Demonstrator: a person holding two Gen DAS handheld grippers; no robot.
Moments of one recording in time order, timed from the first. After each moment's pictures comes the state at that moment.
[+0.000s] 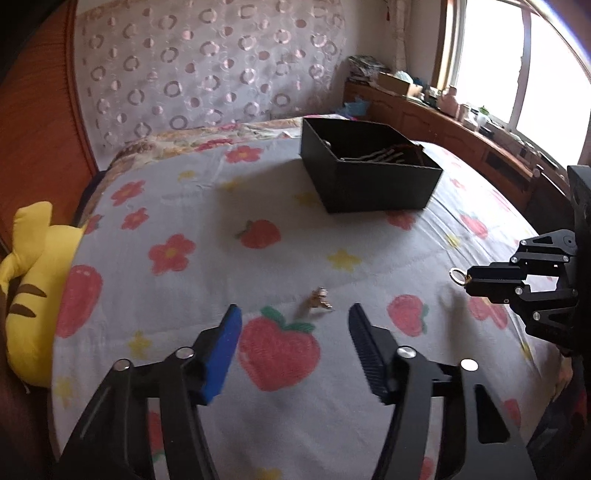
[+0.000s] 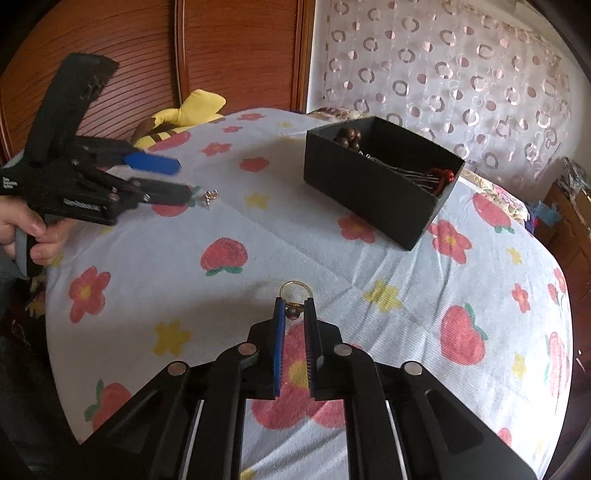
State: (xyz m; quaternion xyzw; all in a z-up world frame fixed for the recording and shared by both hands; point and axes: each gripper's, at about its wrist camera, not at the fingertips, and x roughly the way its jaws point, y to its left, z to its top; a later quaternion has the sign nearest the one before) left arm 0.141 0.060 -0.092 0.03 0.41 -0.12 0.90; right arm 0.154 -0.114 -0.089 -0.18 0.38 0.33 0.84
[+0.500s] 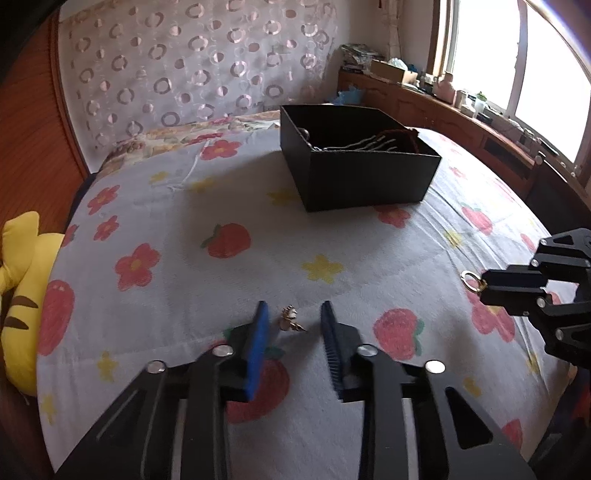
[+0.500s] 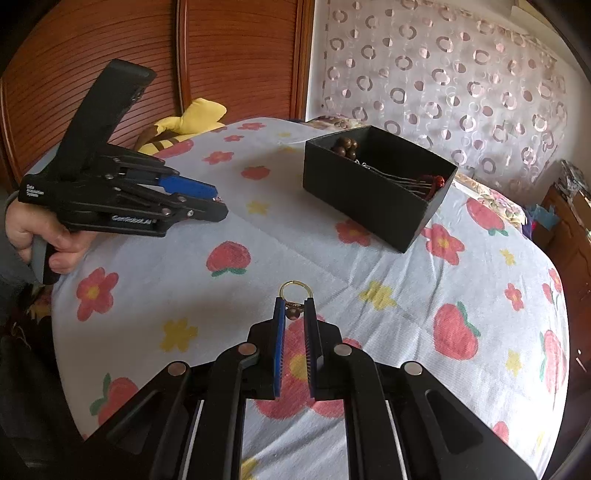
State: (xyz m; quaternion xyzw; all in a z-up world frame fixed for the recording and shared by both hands) left arm 0.160 0.035 -0.101 0.04 0.42 -0.12 0.90; right arm 0.149 -0.119 -0.085 -0.17 0.37 0.33 0.85
